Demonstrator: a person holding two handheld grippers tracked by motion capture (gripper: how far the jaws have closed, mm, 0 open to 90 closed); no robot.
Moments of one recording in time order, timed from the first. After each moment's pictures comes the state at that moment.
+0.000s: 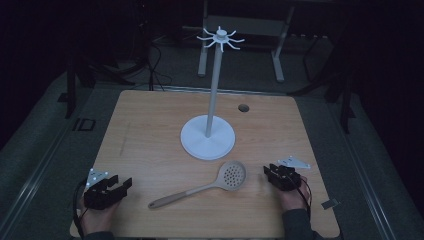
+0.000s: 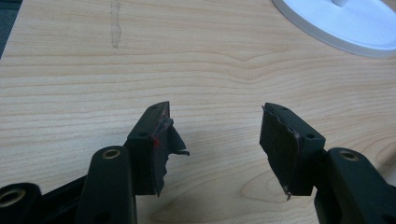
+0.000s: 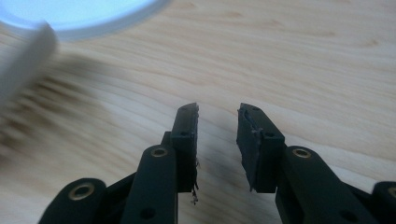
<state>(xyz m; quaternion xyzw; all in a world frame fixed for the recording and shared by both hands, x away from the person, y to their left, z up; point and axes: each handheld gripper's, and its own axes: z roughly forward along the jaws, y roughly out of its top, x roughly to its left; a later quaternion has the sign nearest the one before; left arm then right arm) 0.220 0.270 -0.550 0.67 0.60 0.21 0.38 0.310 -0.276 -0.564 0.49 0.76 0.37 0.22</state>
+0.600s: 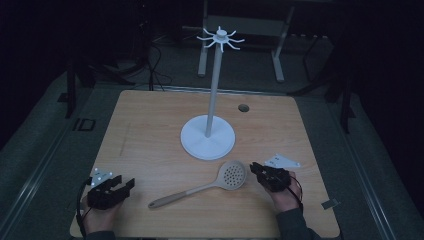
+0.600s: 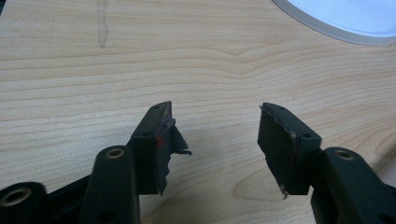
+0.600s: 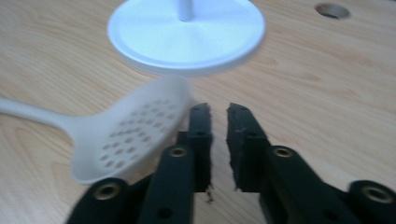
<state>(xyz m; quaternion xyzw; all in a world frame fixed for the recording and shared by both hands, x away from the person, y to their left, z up) 0.221 0.264 -0.551 0.68 0.59 0.21 0.38 0.295 -0.232 -0.528 0.39 0.80 0.41 0.20</state>
